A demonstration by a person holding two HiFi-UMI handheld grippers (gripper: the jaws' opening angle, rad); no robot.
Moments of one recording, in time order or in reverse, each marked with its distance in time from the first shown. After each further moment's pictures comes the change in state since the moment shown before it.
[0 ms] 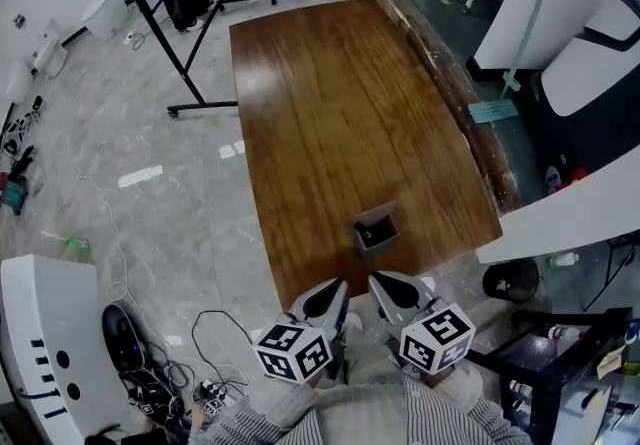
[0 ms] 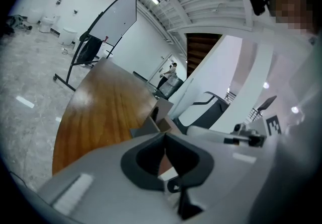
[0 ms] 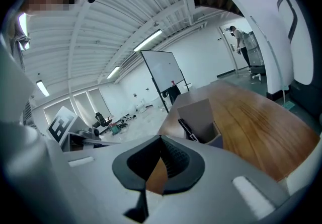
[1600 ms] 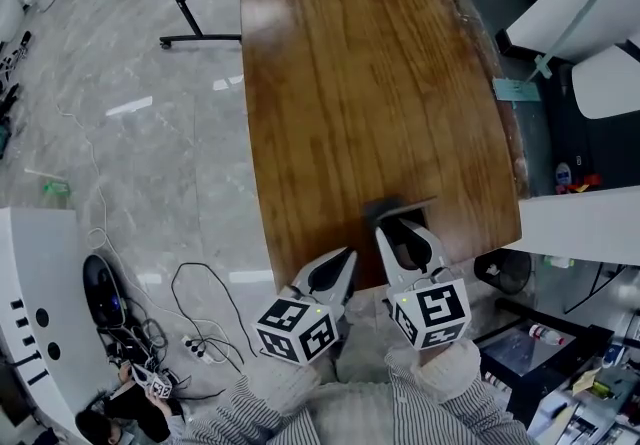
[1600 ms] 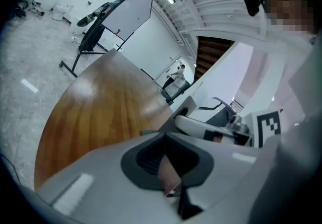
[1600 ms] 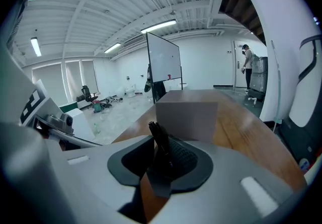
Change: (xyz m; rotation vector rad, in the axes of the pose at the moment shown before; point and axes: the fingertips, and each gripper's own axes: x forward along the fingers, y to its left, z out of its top) left arm 0.046 0.056 0.001 -0.123 -0.008 0.013; right arm 0.085 -0.059 0.006 -0.263 0.092 -0.193
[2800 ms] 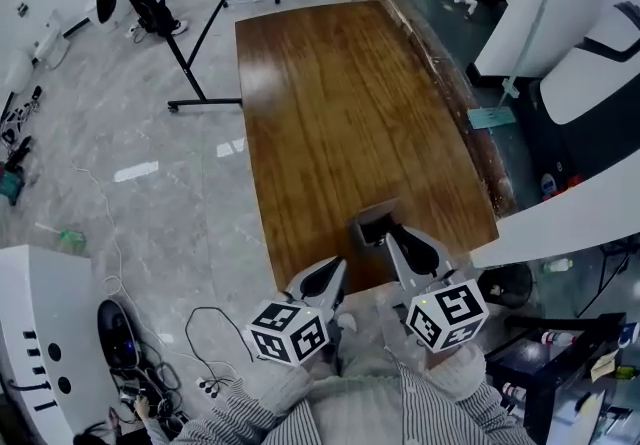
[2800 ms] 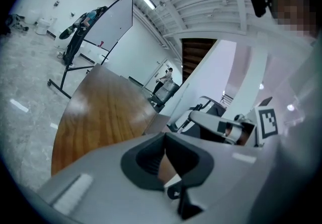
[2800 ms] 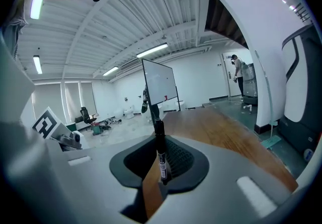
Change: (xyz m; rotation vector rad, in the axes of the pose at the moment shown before) left arm -0.041 -0.059 0.032 0.157 -0.048 -0.059; right arm -0.091 -0.004 0.067 0.102 -0.227 -0.002
